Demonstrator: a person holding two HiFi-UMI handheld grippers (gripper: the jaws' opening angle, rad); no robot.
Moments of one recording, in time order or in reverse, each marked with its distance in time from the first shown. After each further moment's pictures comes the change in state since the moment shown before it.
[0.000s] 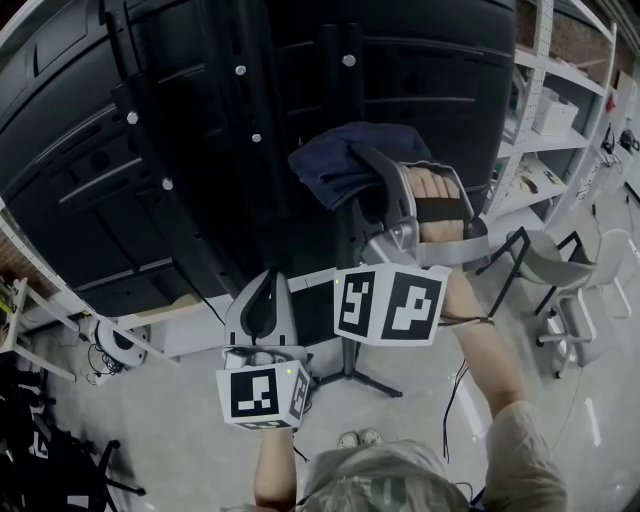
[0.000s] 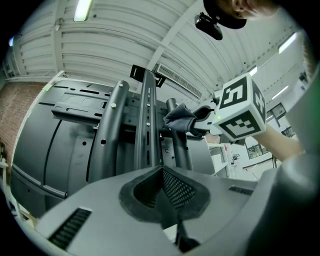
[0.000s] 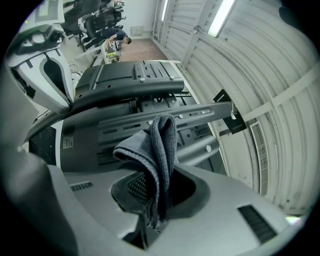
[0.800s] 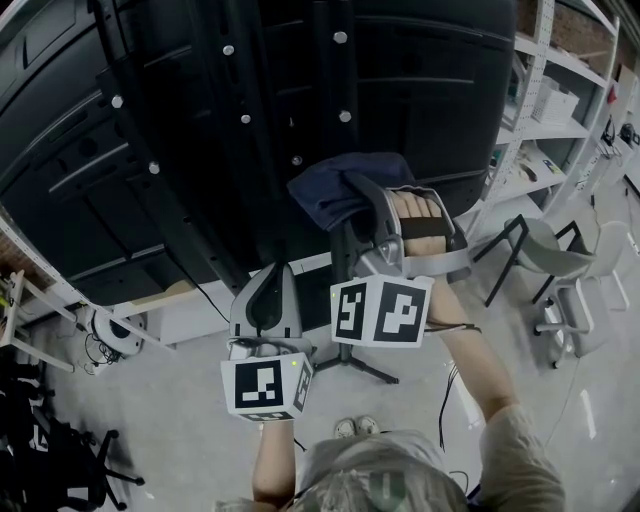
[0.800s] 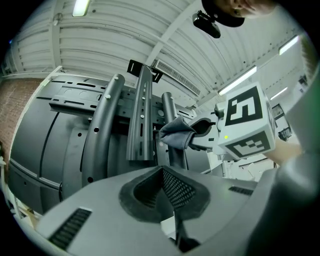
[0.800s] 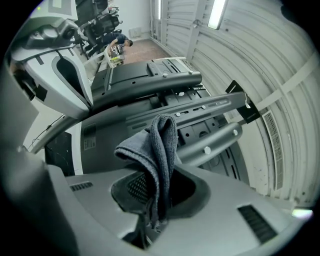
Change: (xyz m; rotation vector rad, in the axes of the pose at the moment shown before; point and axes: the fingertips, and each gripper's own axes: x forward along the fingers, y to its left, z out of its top) left arm -0.001 -0.022 -0.021 -0.005 0.036 -0.030; right arm -0.014 0.067 -0.024 0.049 0.016 0.137
